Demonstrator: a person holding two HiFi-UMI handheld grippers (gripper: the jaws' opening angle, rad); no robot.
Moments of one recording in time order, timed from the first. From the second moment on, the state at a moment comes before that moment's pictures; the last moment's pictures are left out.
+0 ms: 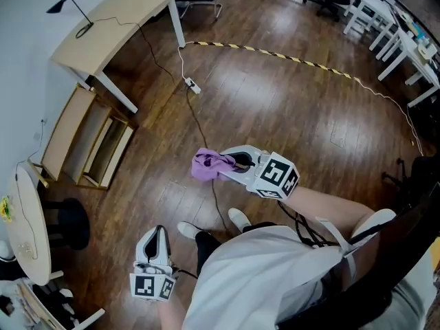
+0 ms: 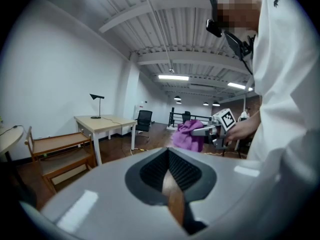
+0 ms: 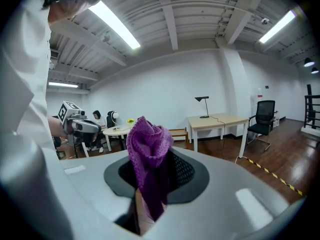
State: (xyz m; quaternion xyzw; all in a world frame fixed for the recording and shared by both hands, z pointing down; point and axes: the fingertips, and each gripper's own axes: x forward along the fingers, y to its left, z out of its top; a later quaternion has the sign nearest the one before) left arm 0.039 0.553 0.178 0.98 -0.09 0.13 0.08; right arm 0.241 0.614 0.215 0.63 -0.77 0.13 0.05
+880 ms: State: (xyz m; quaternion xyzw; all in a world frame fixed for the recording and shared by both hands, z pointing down) left arm 0.081 0.617 0.167 0.98 -0.08 0.15 0.06; right arm 0.284 0.672 0.221 0.64 -0.76 0.14 0.04
